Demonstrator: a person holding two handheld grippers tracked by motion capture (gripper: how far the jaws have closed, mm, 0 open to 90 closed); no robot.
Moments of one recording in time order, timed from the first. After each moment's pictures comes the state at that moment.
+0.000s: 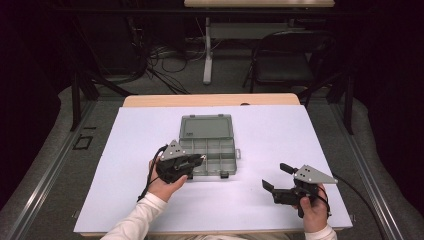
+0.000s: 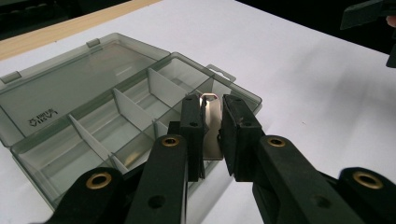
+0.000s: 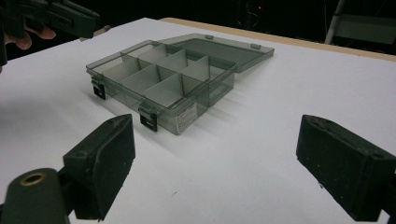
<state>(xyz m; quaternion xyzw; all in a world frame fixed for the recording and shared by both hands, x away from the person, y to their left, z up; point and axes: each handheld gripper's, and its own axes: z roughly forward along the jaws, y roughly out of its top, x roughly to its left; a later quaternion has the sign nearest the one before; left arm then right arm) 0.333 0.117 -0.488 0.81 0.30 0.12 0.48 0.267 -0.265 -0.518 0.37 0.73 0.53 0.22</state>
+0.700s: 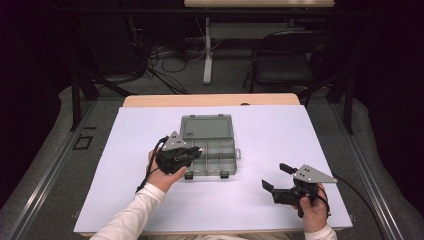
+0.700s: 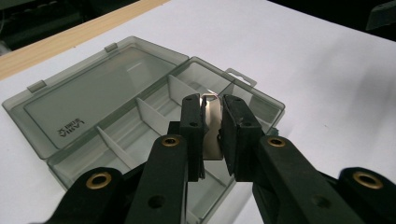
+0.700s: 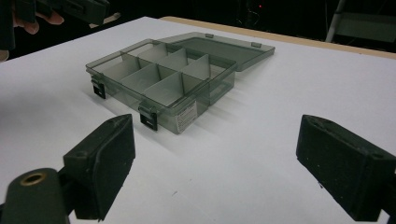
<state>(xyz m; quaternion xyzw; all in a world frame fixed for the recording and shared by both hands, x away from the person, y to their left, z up) 0.351 0.117 -0.476 0.82 0.30 0.14 0.46 0.268 -0.264 -0.520 0.37 0.73 0.53 0.22</state>
